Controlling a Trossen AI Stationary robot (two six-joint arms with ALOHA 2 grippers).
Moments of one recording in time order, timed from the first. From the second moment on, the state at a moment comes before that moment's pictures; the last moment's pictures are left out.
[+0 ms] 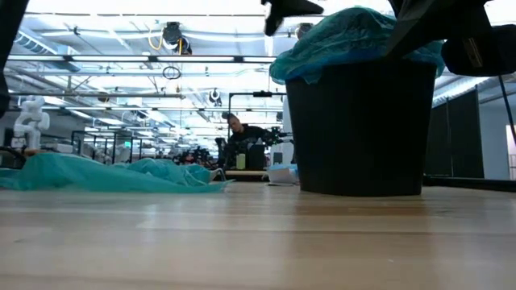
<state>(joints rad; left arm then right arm) 0.16 1.74 1.69 -0.38 0.26 -0.19 0.59 1.42 0.95 -0.43 0.47 1.58</state>
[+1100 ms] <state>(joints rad) 0.33 1.93 1.69 -1.16 0.00 0.01 0.57 1.42 0.95 -0.42 0.54 1.58</state>
